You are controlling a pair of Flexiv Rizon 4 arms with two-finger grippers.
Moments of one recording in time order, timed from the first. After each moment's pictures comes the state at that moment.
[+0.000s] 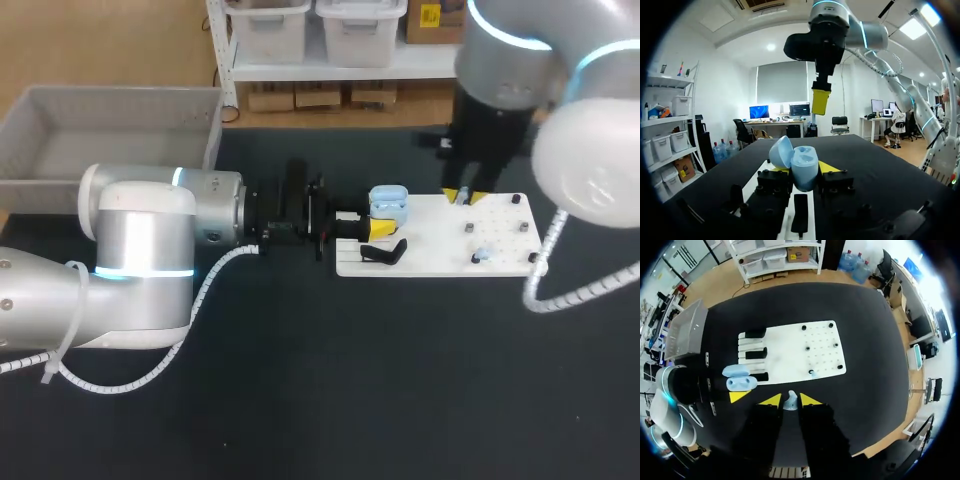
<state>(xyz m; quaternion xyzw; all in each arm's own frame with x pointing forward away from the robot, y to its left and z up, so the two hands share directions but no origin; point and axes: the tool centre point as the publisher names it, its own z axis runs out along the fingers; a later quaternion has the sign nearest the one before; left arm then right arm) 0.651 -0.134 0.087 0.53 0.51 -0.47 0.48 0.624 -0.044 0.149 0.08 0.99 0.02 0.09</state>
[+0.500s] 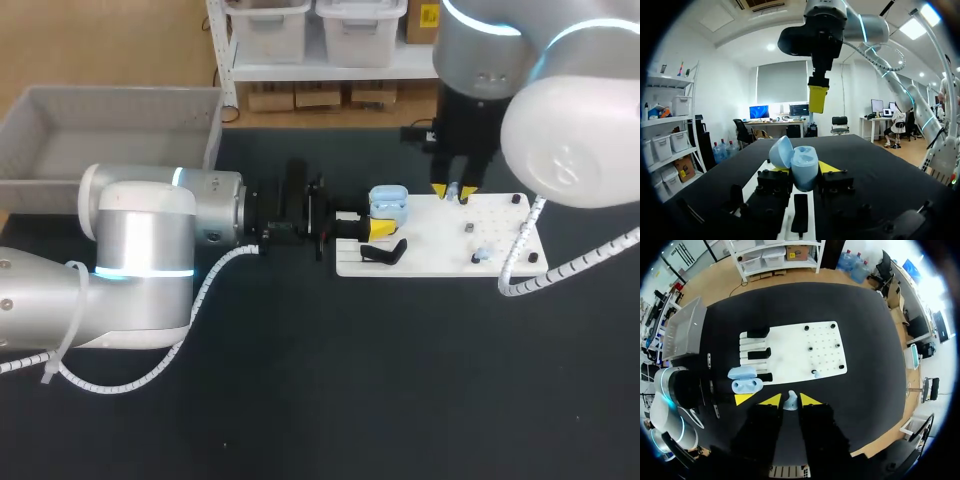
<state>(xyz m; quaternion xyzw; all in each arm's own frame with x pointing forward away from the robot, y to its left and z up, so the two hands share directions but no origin) 0.651 -0.134 0.087 0.53 0.51 -0.47 0.48 0.629 -0.037 0.151 0.08 0.99 0.00 0.08</state>
